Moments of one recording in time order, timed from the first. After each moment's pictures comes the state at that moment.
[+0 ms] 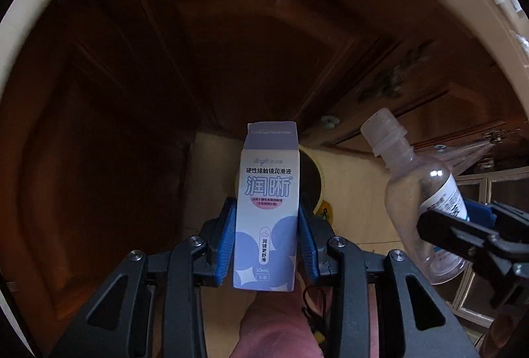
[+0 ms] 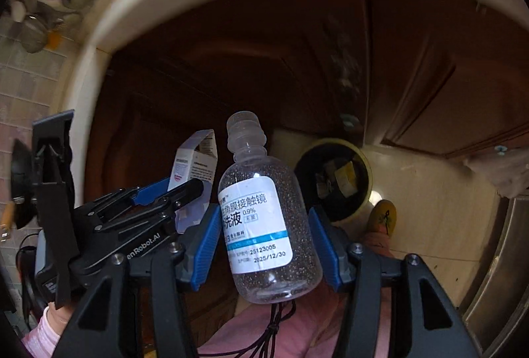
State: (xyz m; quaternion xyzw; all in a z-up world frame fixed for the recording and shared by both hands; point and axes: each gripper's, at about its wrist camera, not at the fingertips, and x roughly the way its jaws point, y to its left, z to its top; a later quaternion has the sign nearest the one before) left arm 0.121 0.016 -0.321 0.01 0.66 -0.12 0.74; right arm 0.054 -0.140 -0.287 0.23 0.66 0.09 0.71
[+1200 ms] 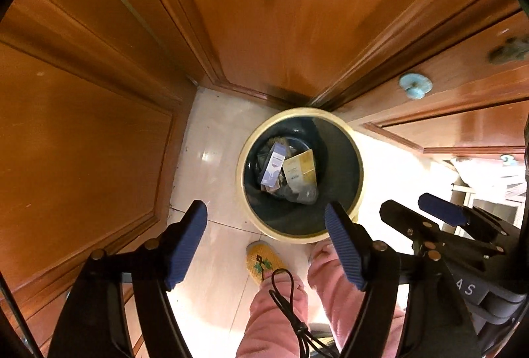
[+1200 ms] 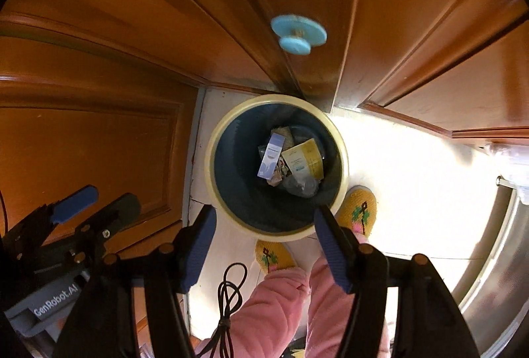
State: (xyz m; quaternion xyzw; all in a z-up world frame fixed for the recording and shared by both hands) left arm 0.137 0.010 -0.485 0.01 0.70 -0.05 0.71; right arm 0.075 -0.136 -0.507 0.17 0.74 0.04 0.66
